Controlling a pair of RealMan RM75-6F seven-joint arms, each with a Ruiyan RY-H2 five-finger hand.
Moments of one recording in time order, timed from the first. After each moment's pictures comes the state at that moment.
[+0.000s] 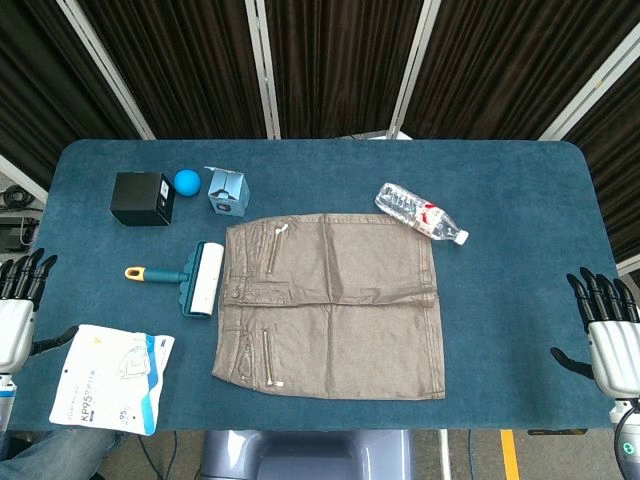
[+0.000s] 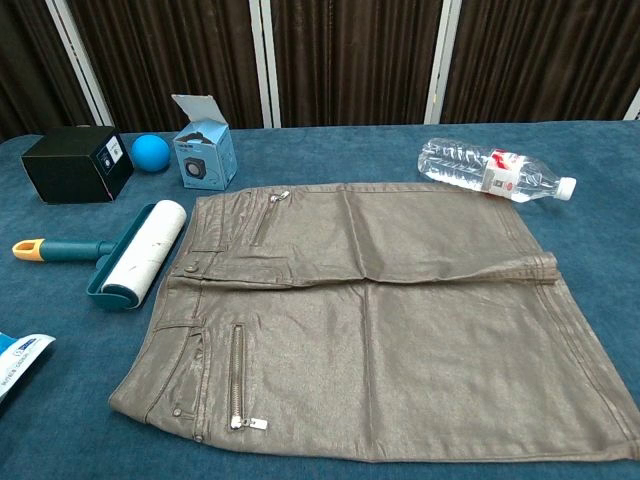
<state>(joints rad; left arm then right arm) -0.20 -1.15 -0.01 -1.59 1.40 1.53 0.09 0.08 -1.06 0.10 -1.63 -1.49 1.51 -0.12</state>
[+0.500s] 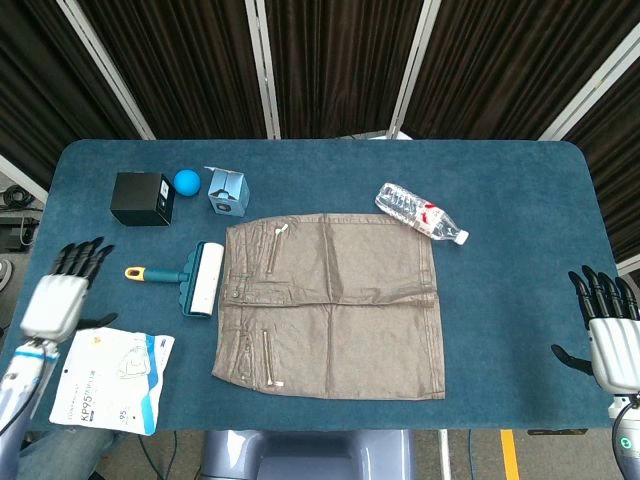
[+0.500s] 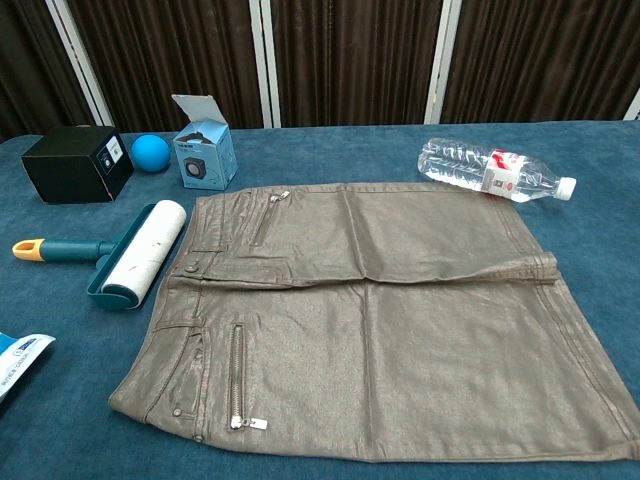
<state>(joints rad) -0.36 -1.26 -0.07 -1.43 1.39 1.23 0.03 0.09 -1.08 0.11 -1.63 -1.46 1.49 -0.13</state>
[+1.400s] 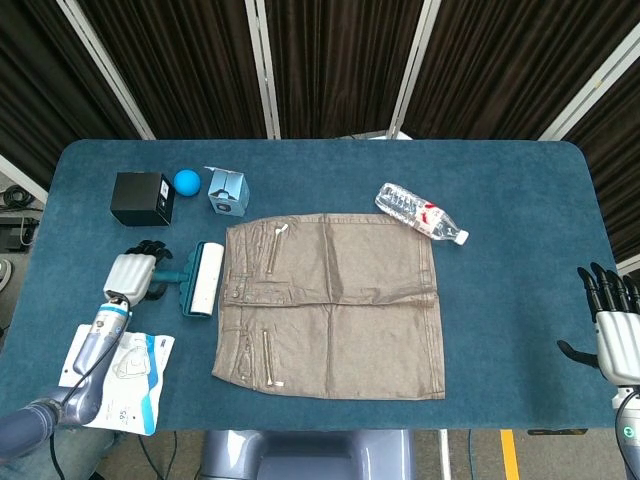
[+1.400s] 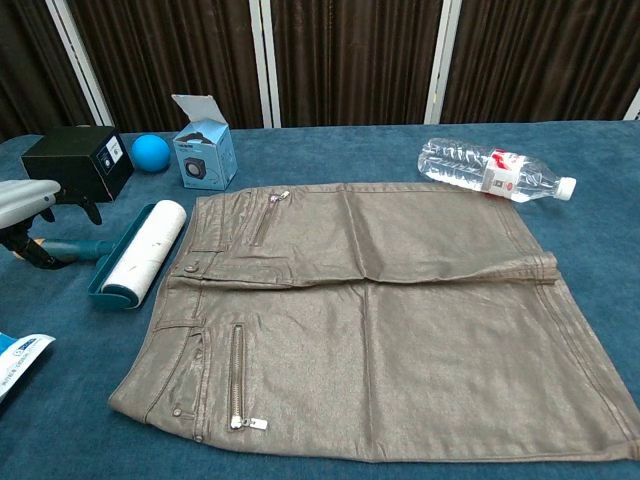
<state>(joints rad) -0.57 -1.61 -0.15 -1.03 1.18 0.90 0.13 0.11 -1.08 0.13 -1.60 -1.38 1.43 -0.11</state>
